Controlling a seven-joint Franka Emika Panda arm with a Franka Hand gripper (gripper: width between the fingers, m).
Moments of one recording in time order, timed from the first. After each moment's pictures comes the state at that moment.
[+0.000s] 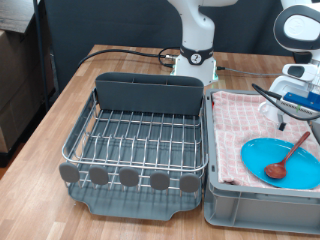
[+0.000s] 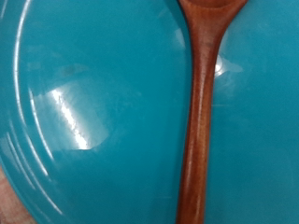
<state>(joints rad) 0.09 0.33 0.36 -2.18 -0.82 2.53 2.35</state>
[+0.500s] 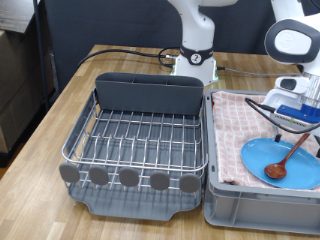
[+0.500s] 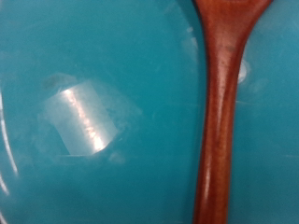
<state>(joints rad) 0.09 0.38 0.32 -2.17 -0.88 2.62 2.39</state>
